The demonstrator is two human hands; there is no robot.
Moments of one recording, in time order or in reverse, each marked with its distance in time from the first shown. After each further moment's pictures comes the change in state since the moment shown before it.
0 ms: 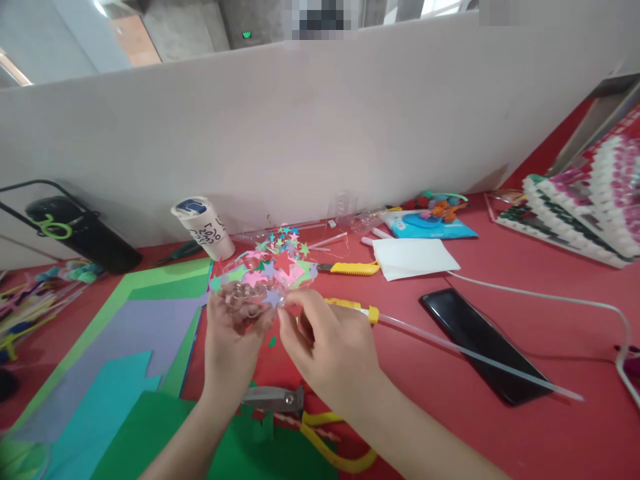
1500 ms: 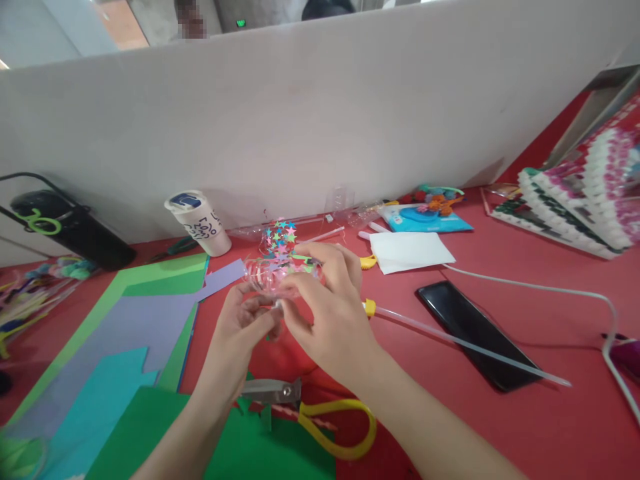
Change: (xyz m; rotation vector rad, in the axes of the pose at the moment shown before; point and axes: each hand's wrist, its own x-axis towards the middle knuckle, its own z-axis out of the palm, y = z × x) left_hand -0.002 0.002 0.003 -0.304 -0.261 -0.197; right_hand 0.011 0.014 -0.001 -0.086 0.077 -0.169
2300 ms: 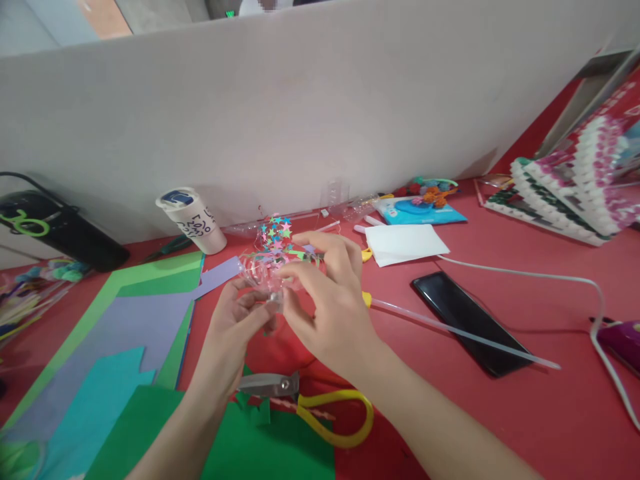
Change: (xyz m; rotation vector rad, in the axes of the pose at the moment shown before) left_hand 0.003 -0.002 -0.002 -0.007 0.033 -0.013; right_hand 0.004 -0.002 -0.009 0.029 0.035 0.035
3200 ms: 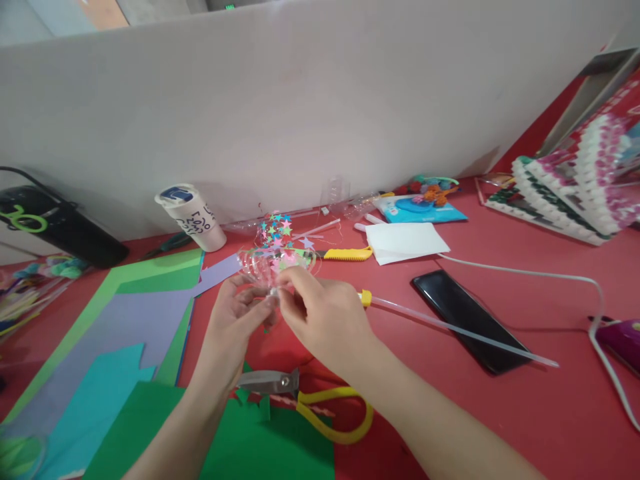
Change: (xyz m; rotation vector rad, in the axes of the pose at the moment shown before) left_hand 0.000 -0.002 -0.002 -0.006 -0.016 0.029; right_hand -0.012 0.002 0.011 -0.032 -0.230 0.129
